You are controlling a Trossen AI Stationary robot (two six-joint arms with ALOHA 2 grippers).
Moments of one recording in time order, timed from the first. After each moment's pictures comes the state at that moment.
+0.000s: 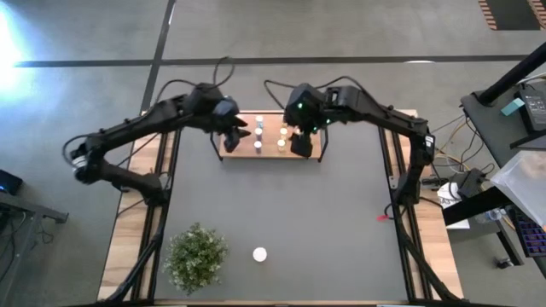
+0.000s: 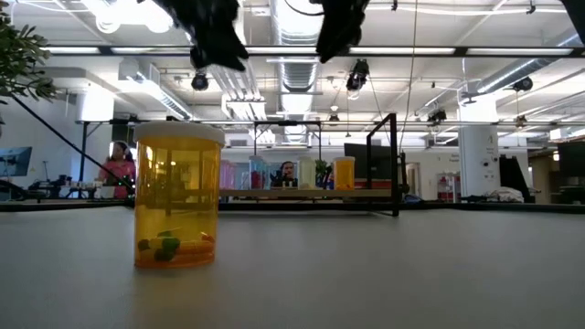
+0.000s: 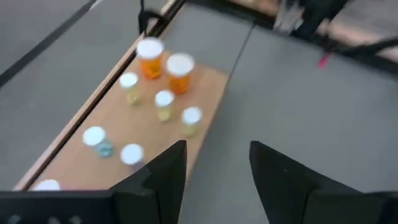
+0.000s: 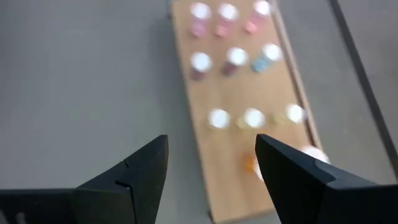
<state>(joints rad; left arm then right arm) 0.49 1.28 1.30 -0.67 0.19 -0.02 -0.29 1.72 2.09 -1.24 0.00 -0.13</state>
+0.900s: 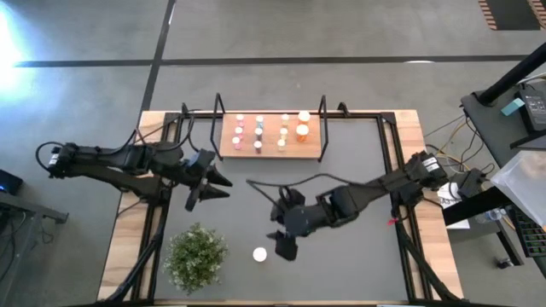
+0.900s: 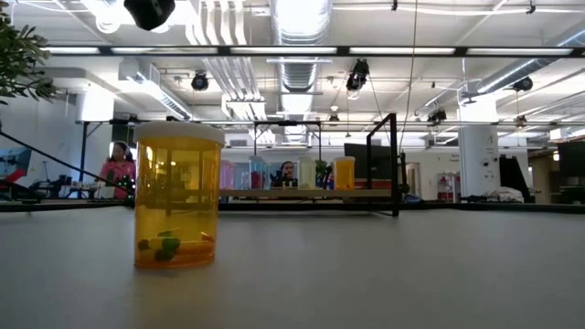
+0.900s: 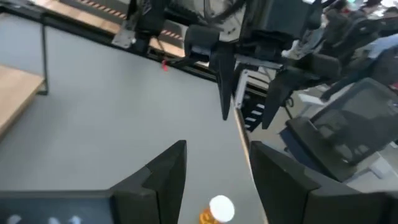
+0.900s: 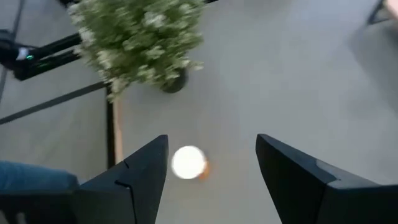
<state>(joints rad) -0.09 0.82 0.89 -0.36 0.15 -0.41 0.37 1.72 1.76 -0.67 0.20 0.59</state>
